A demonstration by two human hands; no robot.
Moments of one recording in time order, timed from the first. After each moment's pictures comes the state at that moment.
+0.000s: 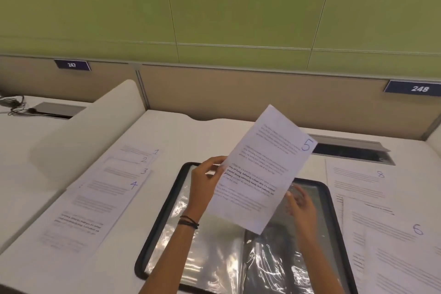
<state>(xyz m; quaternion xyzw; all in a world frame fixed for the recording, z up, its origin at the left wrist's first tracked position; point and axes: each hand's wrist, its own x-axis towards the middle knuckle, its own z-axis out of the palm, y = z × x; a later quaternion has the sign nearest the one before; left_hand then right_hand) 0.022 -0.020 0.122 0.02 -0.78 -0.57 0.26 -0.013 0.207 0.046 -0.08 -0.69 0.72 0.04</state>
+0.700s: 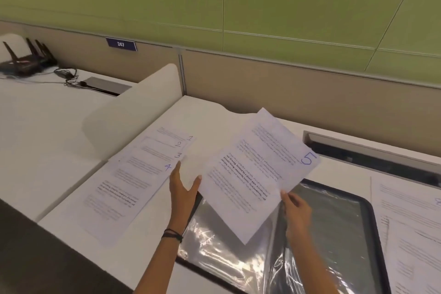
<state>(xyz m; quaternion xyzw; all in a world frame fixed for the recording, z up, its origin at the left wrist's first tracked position) 0.082 -0.129 0.056 0.30 -0.71 -0.58 0.27 -0.014 0.107 0.043 -0.13 -0.65 0.75 -0.06</state>
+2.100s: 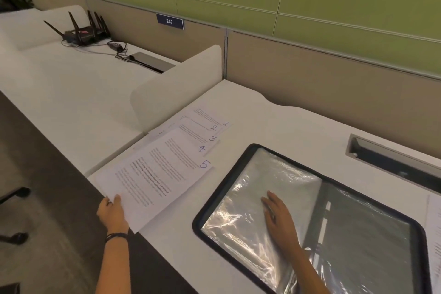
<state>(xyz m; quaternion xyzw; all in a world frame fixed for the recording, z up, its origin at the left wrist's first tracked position) 0.258 -0.286 -0.032 0.61 -0.40 -0.53 0.43 0.011 0.055 -0.064 0.32 -0.88 0.35 -0.07</state>
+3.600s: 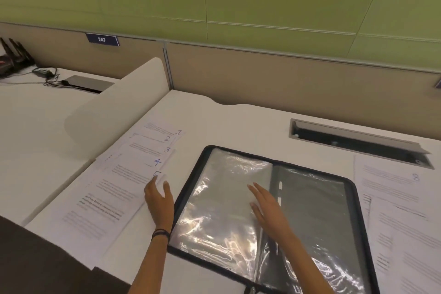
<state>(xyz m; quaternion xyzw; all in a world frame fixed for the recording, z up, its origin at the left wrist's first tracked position) 0.096 -0.160 -0.023 0.41 -0.72 -0.43 0.36 0.002 0.119 -0.015 0.33 -0.90 0.28 -0.05</state>
